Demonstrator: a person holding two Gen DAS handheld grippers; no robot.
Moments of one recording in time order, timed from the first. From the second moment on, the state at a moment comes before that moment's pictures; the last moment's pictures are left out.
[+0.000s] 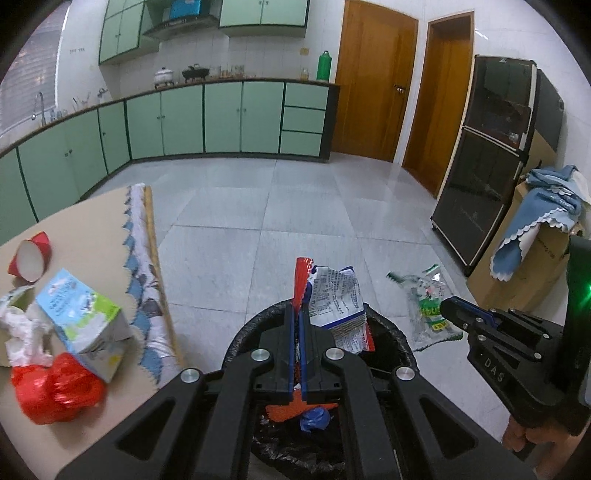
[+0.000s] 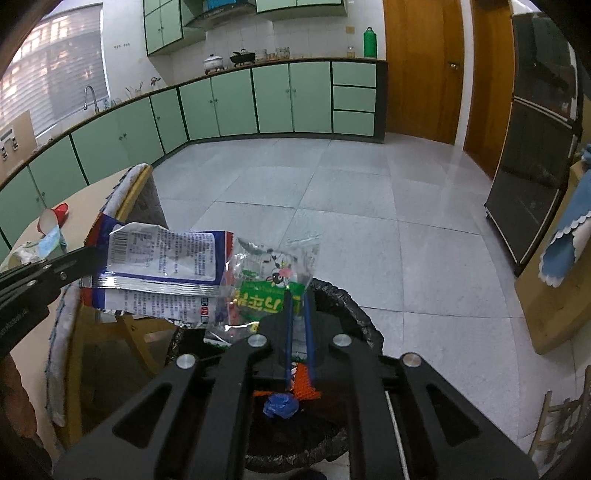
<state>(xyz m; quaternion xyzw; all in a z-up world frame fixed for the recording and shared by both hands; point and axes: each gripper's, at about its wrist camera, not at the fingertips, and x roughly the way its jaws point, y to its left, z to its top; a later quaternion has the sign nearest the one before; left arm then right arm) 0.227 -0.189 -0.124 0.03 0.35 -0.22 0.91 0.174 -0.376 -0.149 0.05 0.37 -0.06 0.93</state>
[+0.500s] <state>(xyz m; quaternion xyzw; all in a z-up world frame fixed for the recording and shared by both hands) 0.241 -0.181 -0.116 0.01 0.35 -0.22 0.91 0.181 -0.387 -0.143 0.06 0.35 -0.06 0.93</state>
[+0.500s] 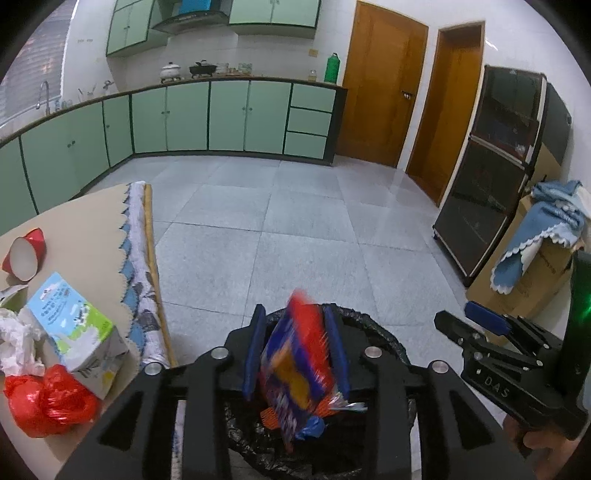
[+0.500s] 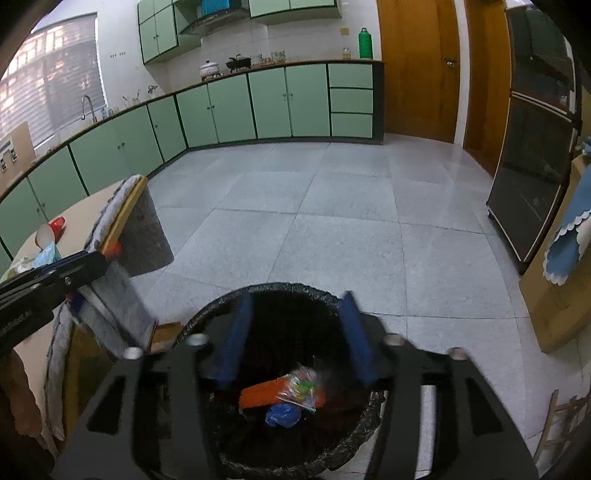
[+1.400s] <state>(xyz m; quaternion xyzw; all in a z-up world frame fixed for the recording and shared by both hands) 0.178 0.046 -0.047 -0.02 0.25 -0.04 0.97 0.164 -0.268 -0.057 0.04 0.25 0.02 0.97</state>
